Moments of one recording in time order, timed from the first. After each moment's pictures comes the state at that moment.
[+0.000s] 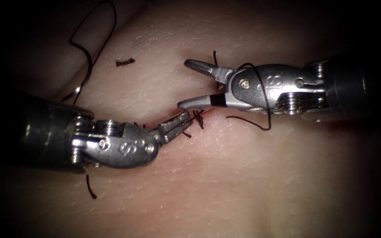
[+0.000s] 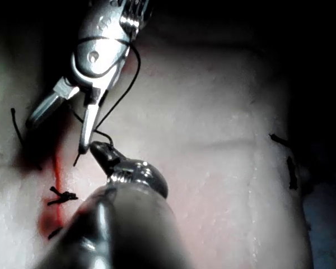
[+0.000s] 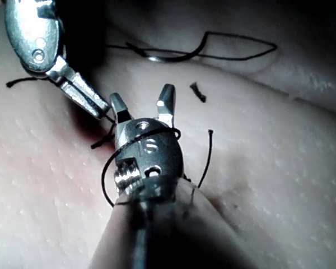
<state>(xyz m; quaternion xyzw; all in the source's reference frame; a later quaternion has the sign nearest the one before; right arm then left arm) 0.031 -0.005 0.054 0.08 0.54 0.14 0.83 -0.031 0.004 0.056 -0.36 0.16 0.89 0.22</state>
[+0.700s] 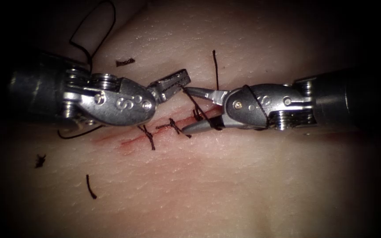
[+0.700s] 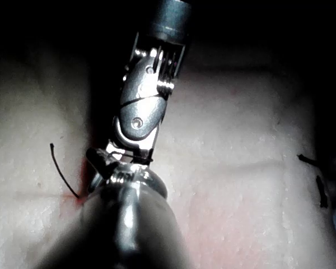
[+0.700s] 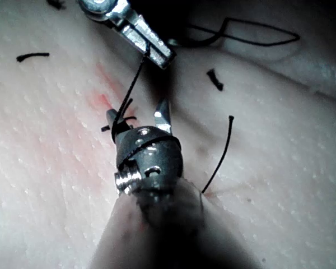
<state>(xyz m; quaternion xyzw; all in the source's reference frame) 0.031 -0.008 0.057 0.13 0.51 0.07 0.85 -0.030 0.011 0.056 -0.34 0.18 0.90 0.18</state>
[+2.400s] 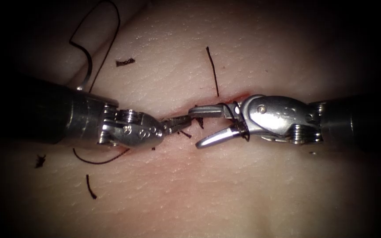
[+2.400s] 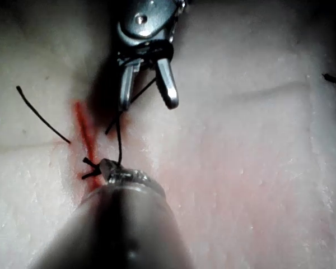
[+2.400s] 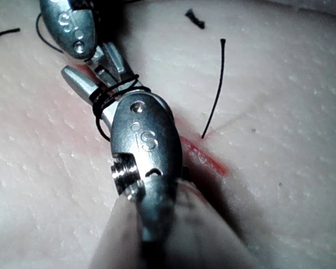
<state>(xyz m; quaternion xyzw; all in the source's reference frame) 0.028 -0.008 0.057 0.22 0.70 0.08 0.68 -0.030 0.004 0.067 -0.36 0.07 0.92 0.08</state>
